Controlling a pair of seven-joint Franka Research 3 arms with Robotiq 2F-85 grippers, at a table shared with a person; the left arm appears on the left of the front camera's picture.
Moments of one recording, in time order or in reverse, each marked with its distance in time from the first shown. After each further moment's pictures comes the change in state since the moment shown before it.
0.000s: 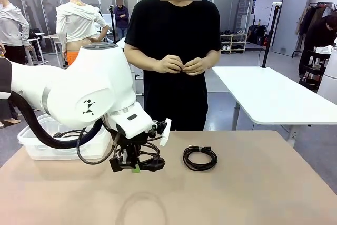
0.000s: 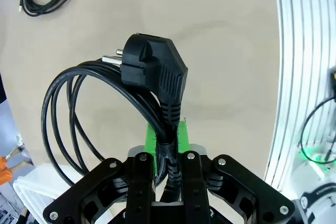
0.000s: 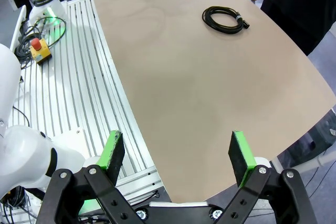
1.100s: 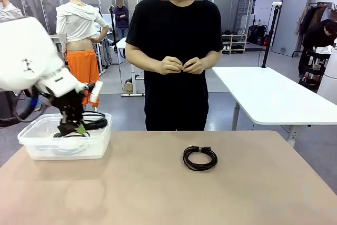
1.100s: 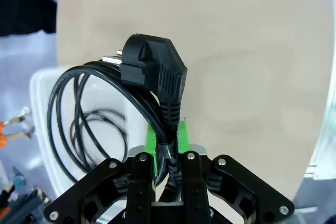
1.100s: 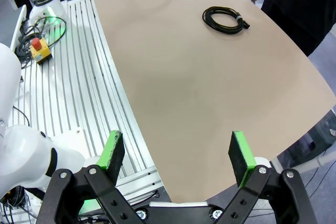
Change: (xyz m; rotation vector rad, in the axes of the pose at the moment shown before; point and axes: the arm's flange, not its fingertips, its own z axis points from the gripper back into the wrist) left arm -0.226 0.101 0.058 0.101 -0.075 0.158; right arm 0.000 0.000 0.000 0.001 0.000 0.002
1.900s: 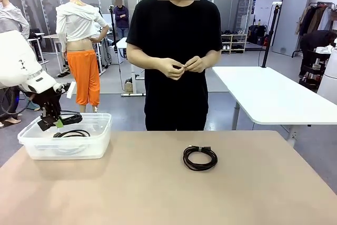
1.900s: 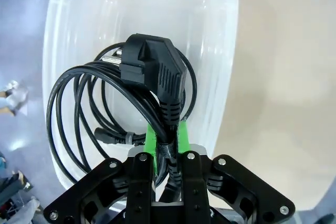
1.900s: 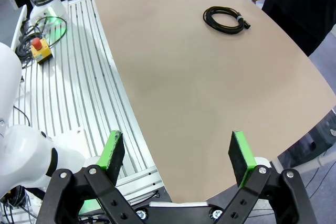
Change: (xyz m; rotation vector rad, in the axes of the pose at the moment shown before) left arm -0.118 0.104 -0.051 -0.042 0.046 0.099; right arm -0.001 0.000 0.000 0.003 -0.001 -0.001
